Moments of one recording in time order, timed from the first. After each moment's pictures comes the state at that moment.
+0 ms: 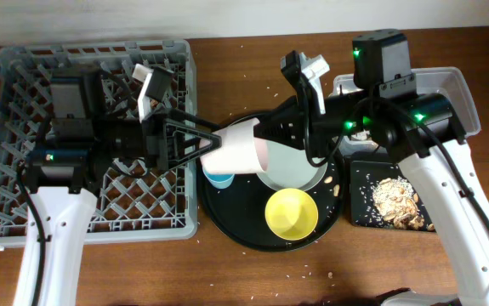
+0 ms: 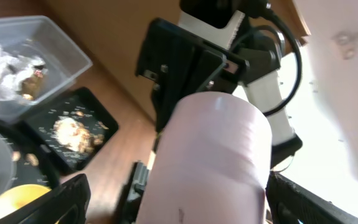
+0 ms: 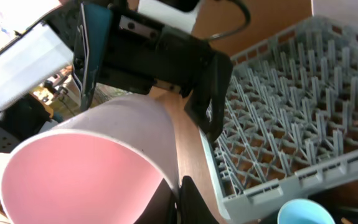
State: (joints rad) left arm -0.06 1.35 1.38 -0.69 1.49 -0.25; right arm 0.28 1.49 1.64 -0.87 -1.24 -0.22
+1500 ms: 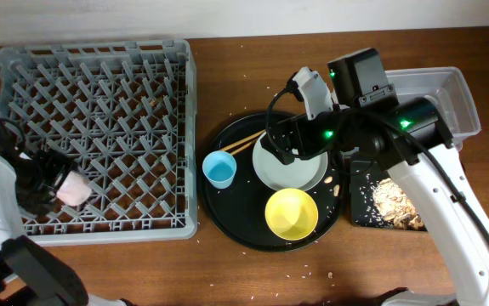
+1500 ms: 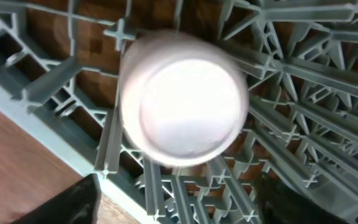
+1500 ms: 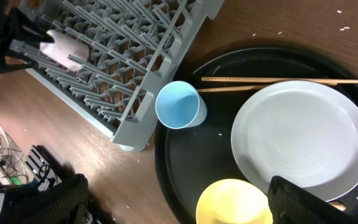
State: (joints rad) left arm 0.55 1.70 1.39 -1.15 0.15 -0.48; right arm 0.37 1.49 1.64 -1.12 -0.45 0.08
